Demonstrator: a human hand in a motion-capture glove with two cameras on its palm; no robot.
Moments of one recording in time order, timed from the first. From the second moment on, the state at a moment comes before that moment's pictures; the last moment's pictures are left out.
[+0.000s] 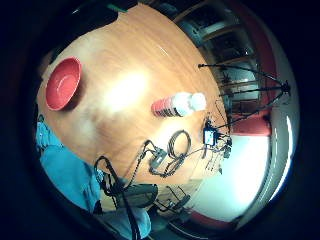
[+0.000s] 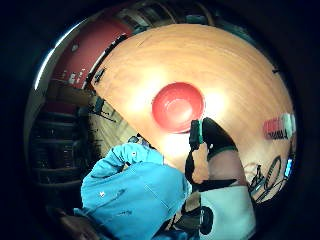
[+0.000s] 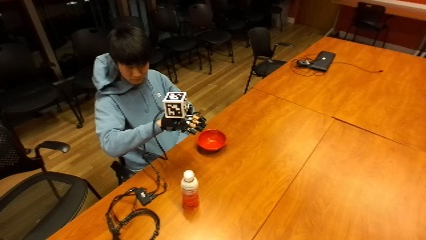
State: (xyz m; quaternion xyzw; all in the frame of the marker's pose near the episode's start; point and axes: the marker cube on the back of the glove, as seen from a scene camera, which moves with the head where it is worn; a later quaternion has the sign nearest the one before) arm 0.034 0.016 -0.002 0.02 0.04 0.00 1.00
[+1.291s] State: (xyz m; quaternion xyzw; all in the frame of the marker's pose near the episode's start) arm 0.303 0.106 0.100 0.37 -0.34 0.17 0.85
